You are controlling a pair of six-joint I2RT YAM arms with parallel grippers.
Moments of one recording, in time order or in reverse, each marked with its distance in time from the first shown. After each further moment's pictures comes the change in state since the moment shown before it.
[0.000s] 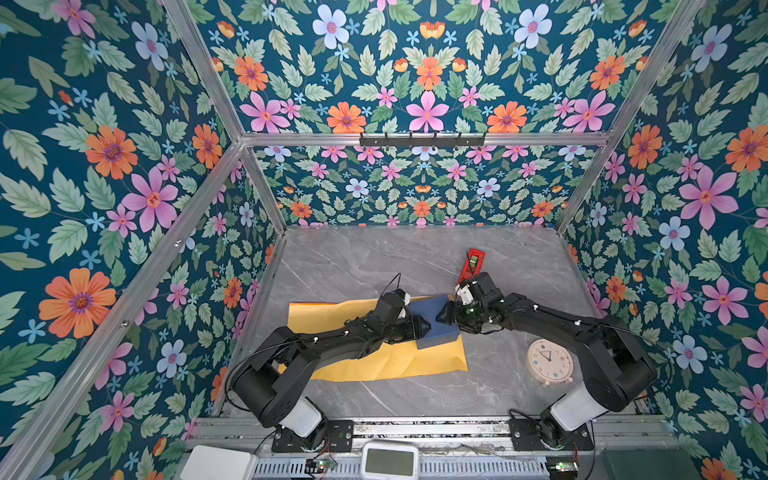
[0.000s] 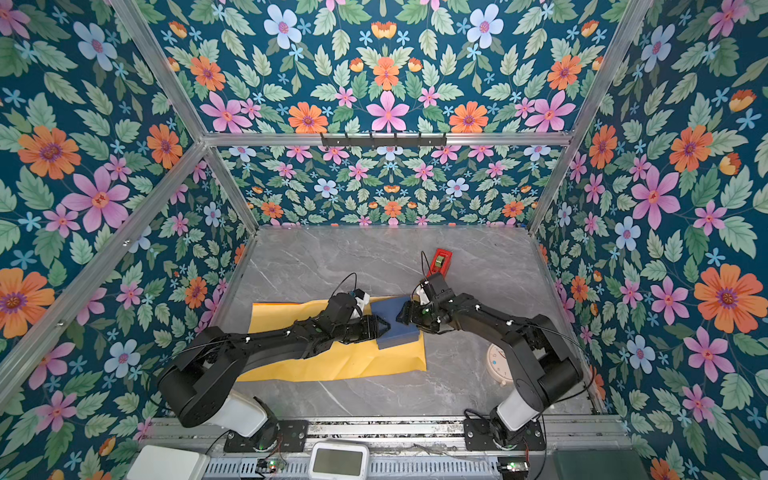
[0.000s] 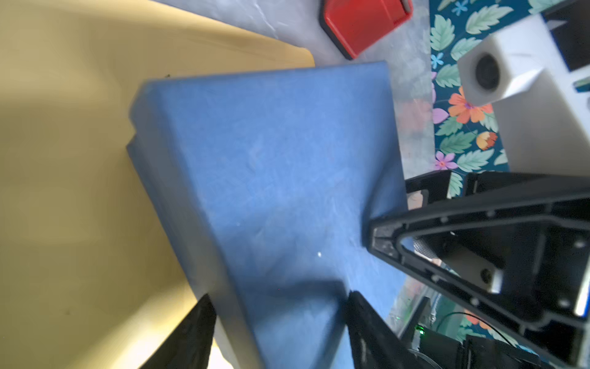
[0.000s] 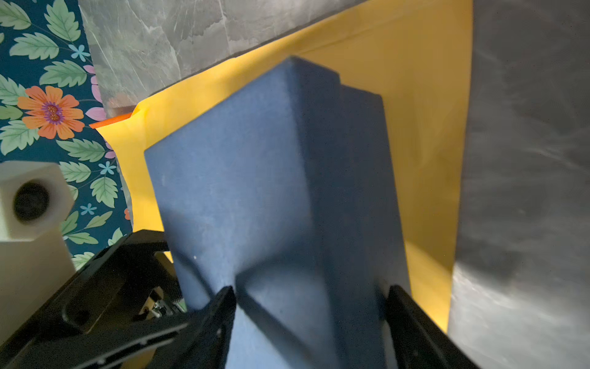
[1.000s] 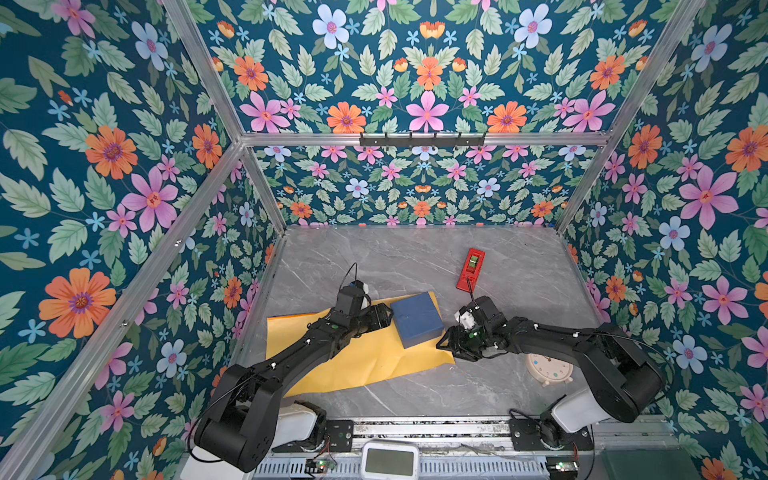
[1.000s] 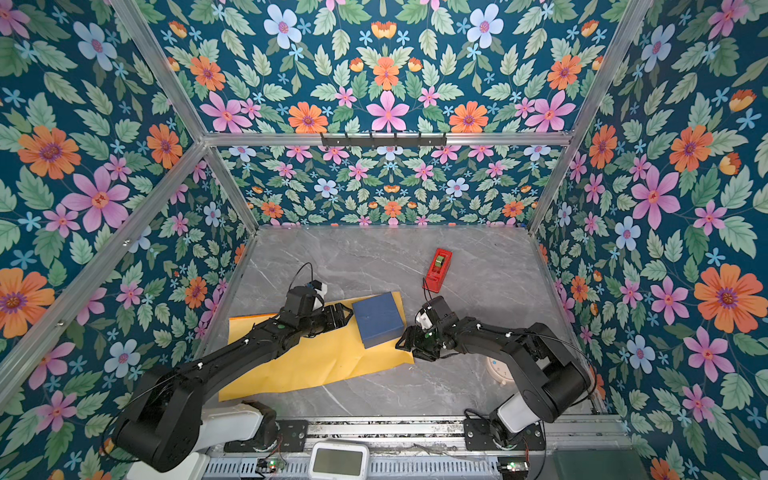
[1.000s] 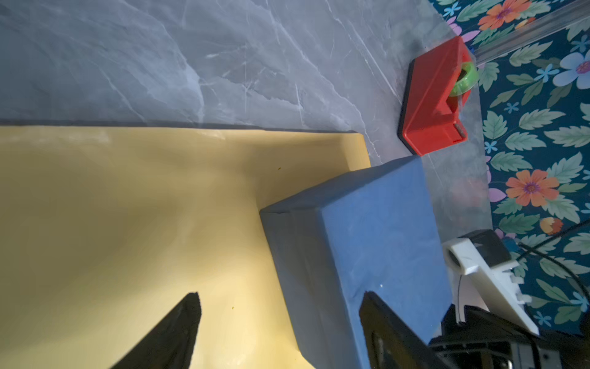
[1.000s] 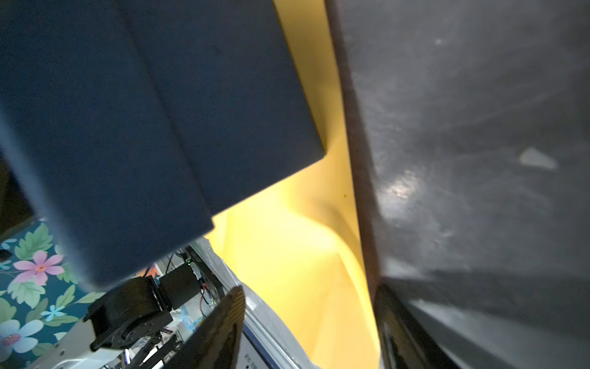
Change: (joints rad) left arm 0.301 -0.225 -0.067 -0.203 -0.090 0.166; right arm 0.032 -0.082 -0.301 0.177 -0.155 0.142
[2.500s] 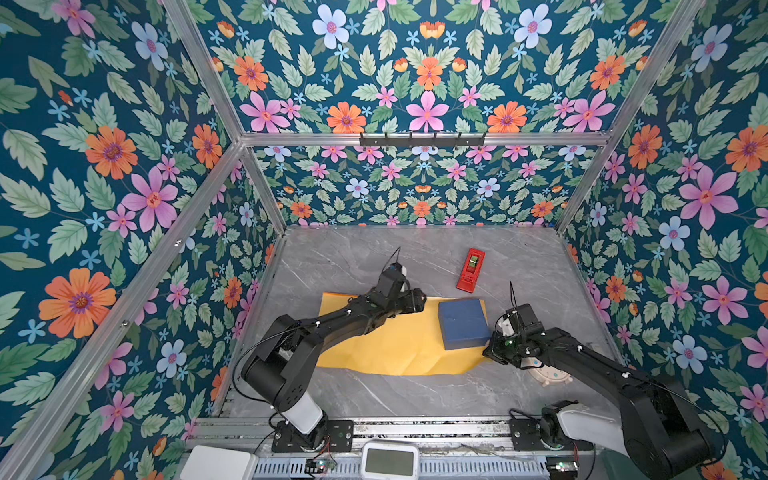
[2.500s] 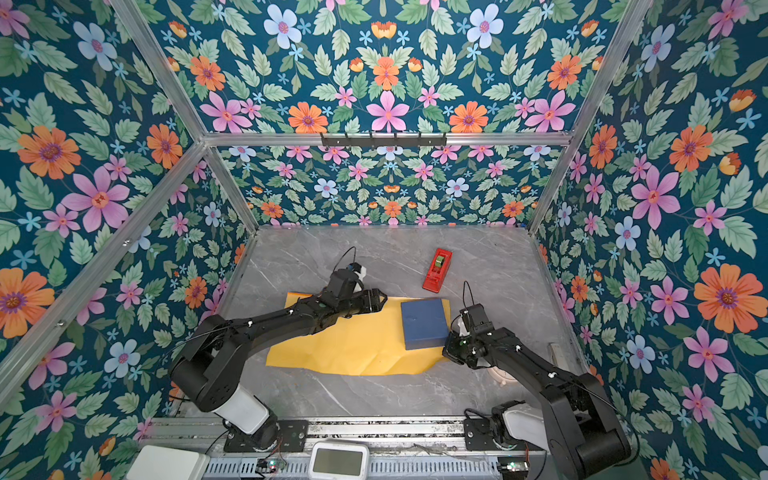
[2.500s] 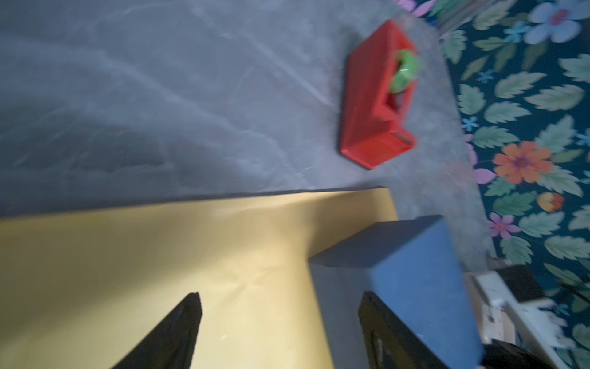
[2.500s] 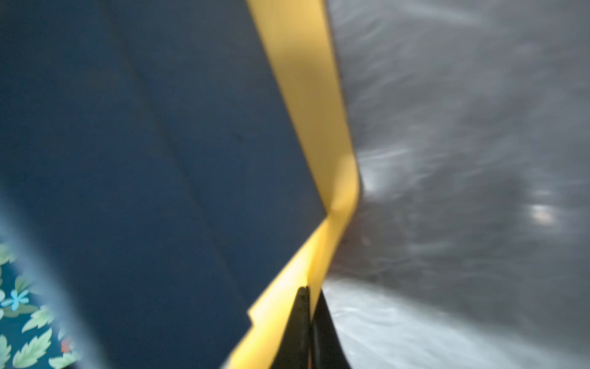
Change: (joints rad) left arm -0.288 0.334 0.372 0.093 -0.131 0.036; right arm -0.287 -0.340 -0.154 -0.329 0.172 -0.156
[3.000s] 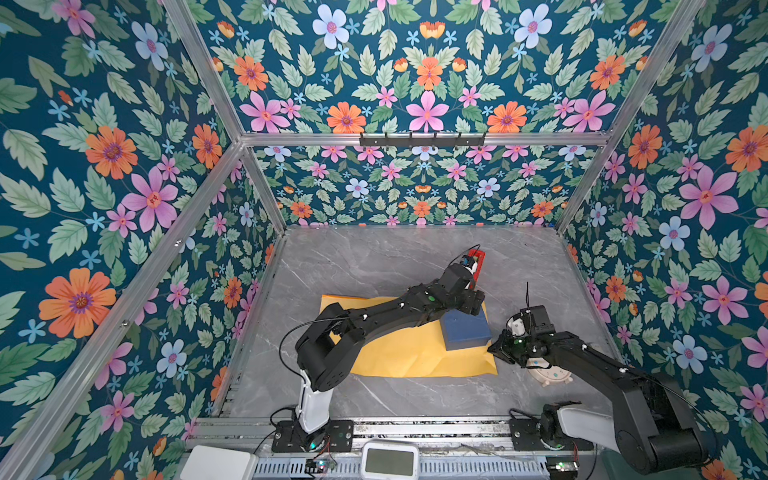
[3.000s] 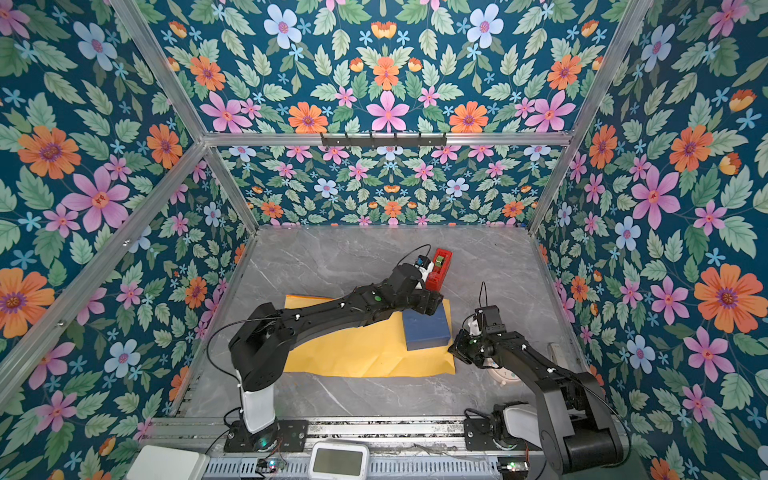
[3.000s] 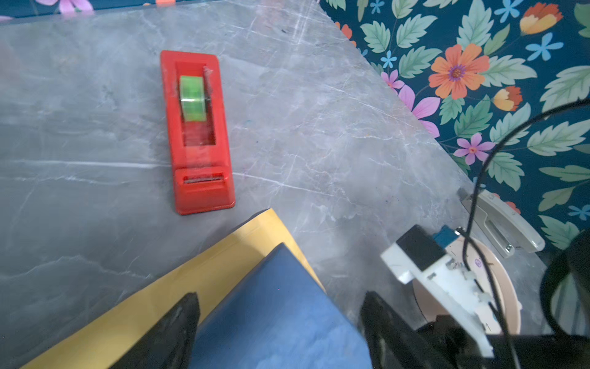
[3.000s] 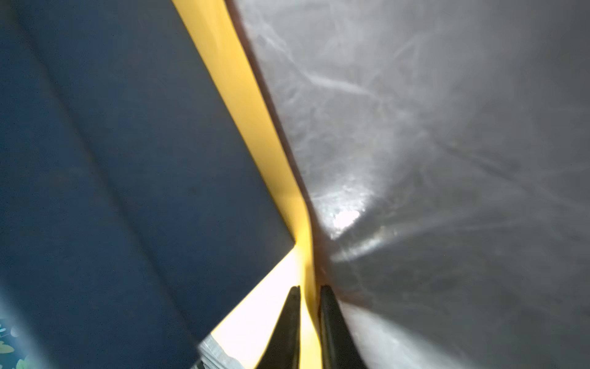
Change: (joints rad) left arm -0.273 0.341 0.523 -0.166 -0.140 0.258; right arm -0.144 0.034 -0.056 0.100 -0.111 -0.010
